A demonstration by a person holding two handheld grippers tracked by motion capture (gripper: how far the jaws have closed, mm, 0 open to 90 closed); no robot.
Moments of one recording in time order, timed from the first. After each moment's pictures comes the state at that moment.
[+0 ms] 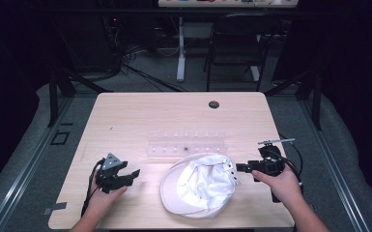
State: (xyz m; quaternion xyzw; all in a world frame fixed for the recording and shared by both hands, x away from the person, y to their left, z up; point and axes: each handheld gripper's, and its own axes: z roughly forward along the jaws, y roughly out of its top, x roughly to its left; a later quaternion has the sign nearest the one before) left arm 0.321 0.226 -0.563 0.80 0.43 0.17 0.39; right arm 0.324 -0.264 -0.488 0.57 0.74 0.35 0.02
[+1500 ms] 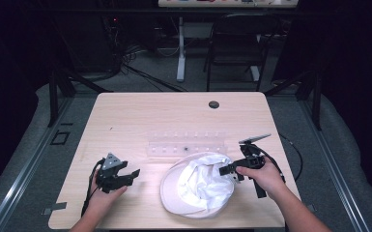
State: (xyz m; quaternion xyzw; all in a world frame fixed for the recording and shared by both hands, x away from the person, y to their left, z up) left arm 0.321 0.226 -0.563 0.80 0.43 0.17 0.39; right arm 0.353 -0.229 -0.511 0.58 0.74 0.31 -0.14
